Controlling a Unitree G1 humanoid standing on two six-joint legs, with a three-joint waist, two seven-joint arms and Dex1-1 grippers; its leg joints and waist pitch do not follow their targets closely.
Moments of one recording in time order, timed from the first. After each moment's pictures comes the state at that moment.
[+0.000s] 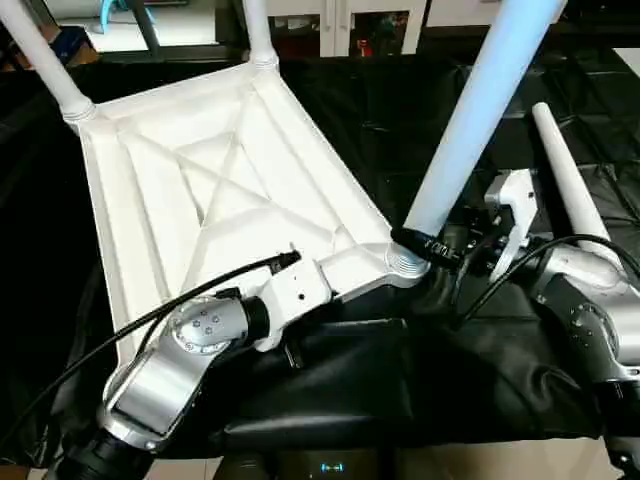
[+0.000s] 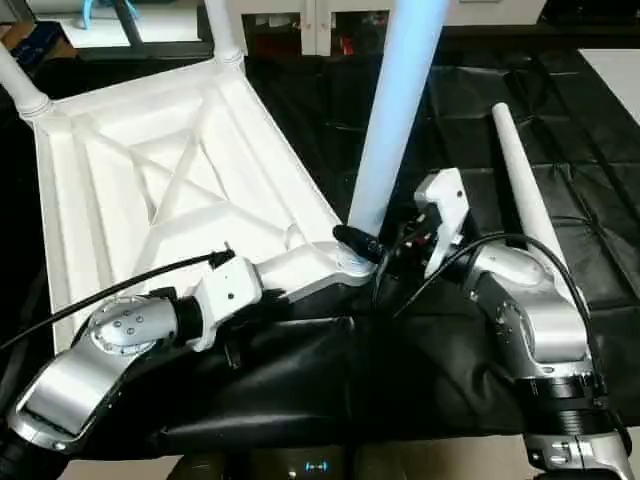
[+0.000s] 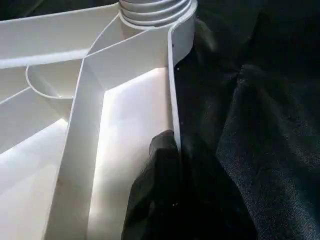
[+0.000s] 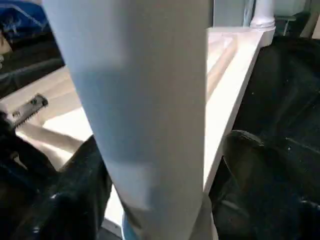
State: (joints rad) left arm -0.25 0.43 -0.39 -0.26 0.03 0.48 -0.74; right arm -0.40 -0.49 -0.01 0.06 0.44 0.36 0.89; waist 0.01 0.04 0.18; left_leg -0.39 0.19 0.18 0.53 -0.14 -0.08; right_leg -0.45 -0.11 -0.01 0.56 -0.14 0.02
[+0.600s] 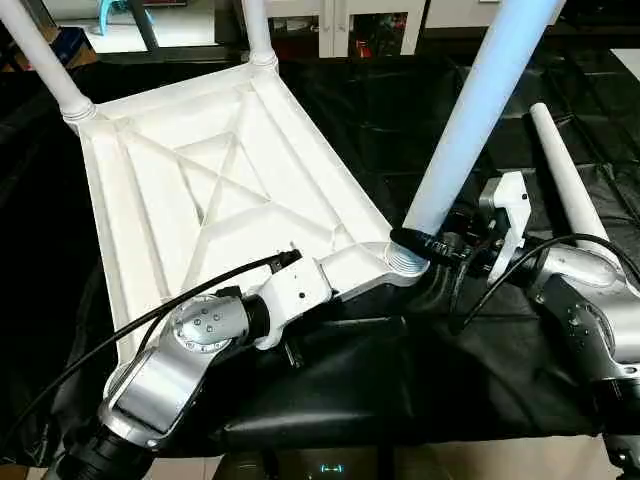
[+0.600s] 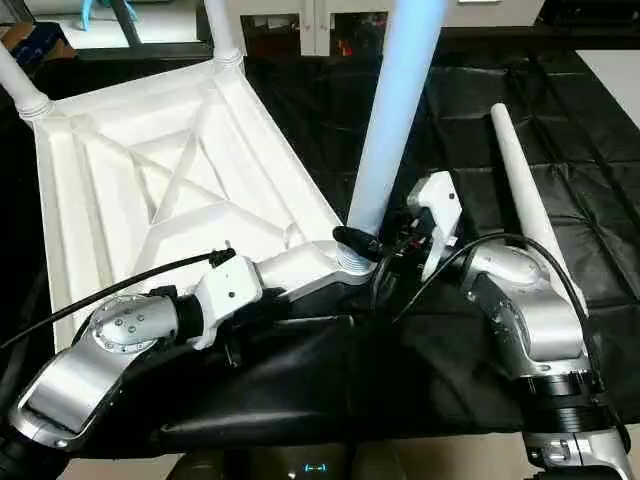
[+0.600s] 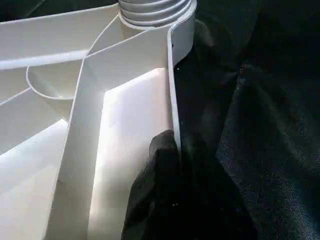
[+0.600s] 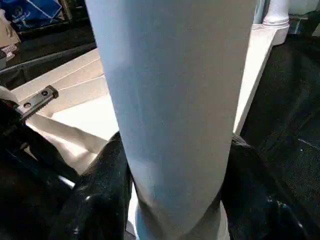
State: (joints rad) left arm -0.26 0.43 -0.39 -0.25 0.03 0.48 -0.74; right arm -0.41 -0.49 0.01 0.07 0.42 0.34 0.92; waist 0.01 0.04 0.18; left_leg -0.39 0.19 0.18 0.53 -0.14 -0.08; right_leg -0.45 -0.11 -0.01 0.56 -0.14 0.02
